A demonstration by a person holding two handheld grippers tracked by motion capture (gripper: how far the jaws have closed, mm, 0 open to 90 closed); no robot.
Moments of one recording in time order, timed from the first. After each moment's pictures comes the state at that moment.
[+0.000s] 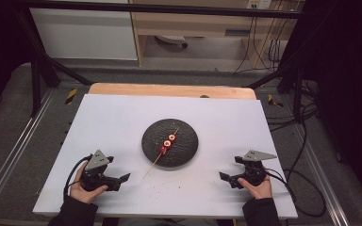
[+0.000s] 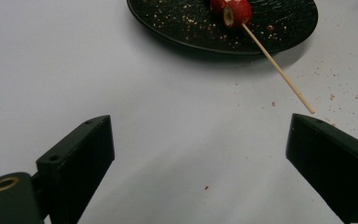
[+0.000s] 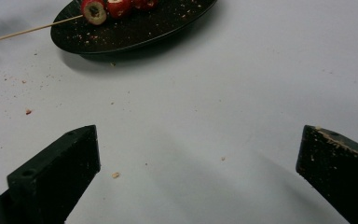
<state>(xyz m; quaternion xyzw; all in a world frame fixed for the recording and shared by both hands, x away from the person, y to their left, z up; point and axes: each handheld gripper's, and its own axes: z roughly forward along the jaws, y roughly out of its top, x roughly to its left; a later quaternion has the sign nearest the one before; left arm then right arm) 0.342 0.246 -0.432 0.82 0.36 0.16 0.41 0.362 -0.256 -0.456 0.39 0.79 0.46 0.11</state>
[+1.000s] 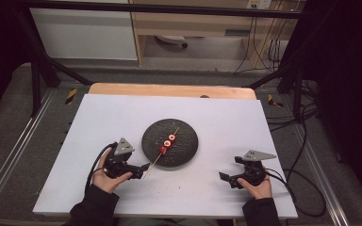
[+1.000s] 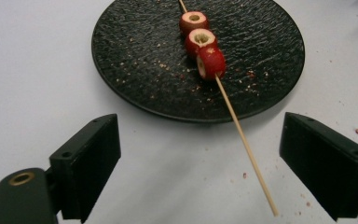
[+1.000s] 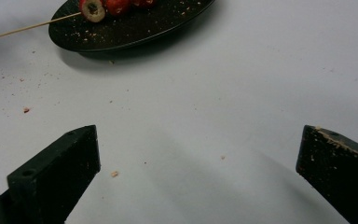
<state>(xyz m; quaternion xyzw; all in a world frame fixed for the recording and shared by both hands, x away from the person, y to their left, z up) 0.367 0.180 -0.405 0.83 0.37 0.16 0.38 0.363 -0.255 -0.457 0.39 0.79 0.46 0.11</state>
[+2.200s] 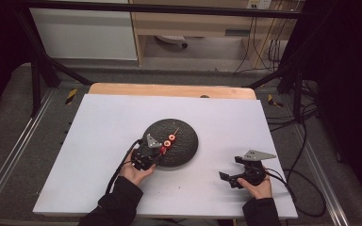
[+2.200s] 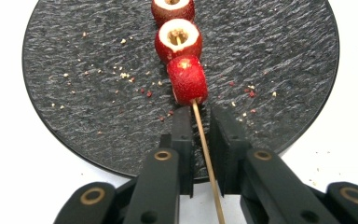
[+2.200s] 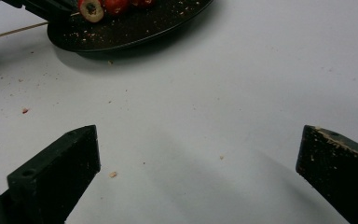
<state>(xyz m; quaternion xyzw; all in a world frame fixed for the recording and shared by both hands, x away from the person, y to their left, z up) 0.396 0.112 -0.424 0.86 0.39 0.16 0.30 0.363 -0.256 -0.457 0.39 0.79 0.46 0.11</state>
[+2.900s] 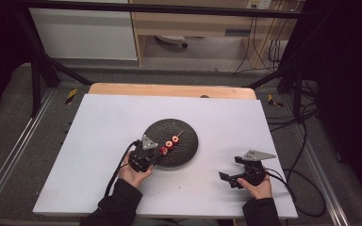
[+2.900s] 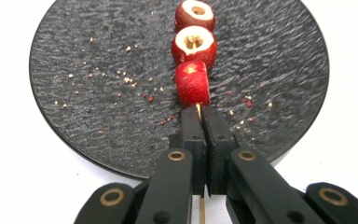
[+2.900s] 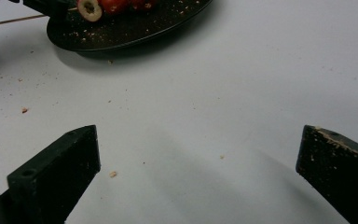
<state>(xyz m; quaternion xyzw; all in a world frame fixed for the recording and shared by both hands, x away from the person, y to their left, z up) 0.389 0.121 -0.426 0.83 0.41 0.16 0.35 0.363 -0.255 -0.457 0.39 0.79 0.46 0.11</state>
